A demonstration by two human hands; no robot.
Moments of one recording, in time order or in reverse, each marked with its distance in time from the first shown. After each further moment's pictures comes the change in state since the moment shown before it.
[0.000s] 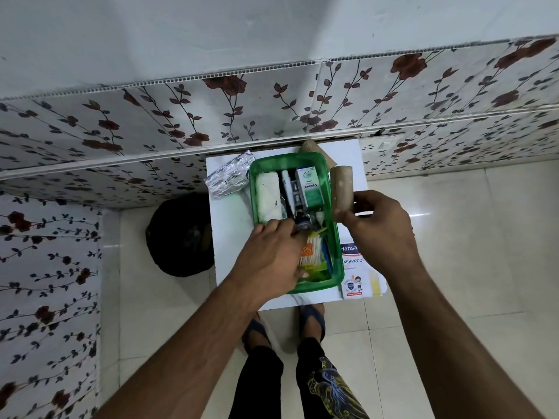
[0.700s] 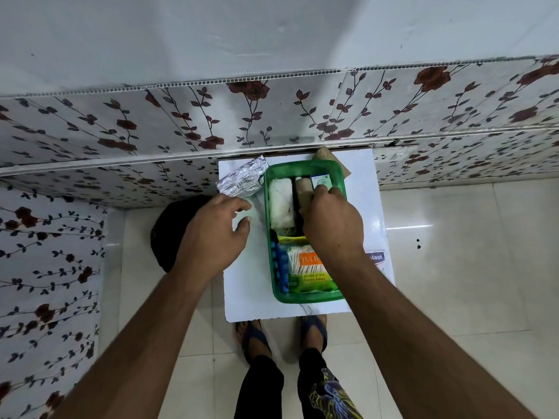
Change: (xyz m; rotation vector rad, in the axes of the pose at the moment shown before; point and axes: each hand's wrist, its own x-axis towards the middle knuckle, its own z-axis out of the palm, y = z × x) left_hand -0.016 -0.089 -0.021 -0.467 0.360 -0.394; right_hand 0.014 -0.045 0.075 -0.571 0.000 -0.380
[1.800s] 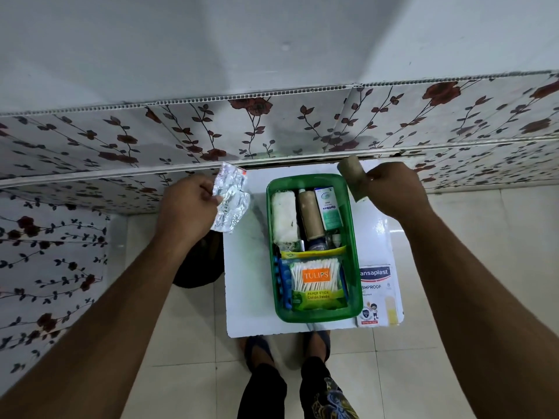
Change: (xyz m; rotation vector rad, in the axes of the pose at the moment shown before) left_hand 0.064 -0.022 -0.027 -0.033 0.129 -0.270; right_hand 0.086 0.093 -0.025 0.213 -0.093 0.261
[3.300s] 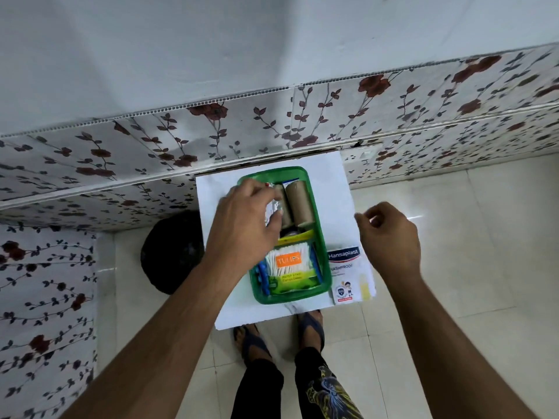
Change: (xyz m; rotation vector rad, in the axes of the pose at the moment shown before) left_hand -0.089 0.094 0.027 0.124 -0.128 0.519; right_hand -0.117 0.053 0.003 0.222 0.259 0.212
